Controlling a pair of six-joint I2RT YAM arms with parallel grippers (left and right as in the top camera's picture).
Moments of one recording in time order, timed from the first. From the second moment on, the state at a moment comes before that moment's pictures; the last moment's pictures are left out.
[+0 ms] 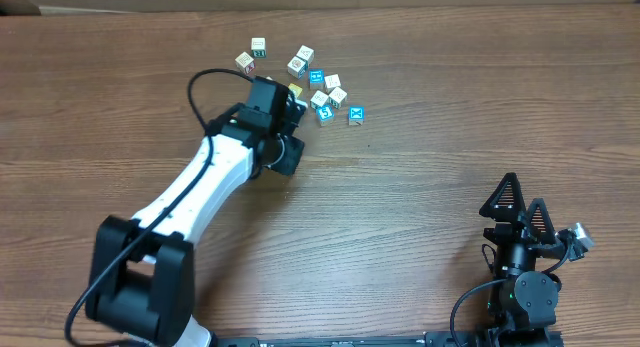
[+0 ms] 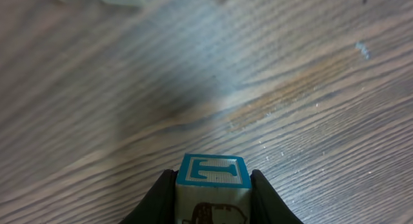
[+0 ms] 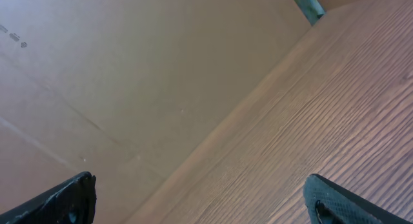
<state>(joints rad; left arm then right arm) -0.37 1.76 1.21 -0.65 0.08 0.04 0.10 0.01 0.02 0.00 0.40 0.78</state>
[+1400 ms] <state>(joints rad) -0.39 1.90 1.21 -0.56 0.02 0.04 0.10 0.01 0.02 0.00 0.40 0.78</state>
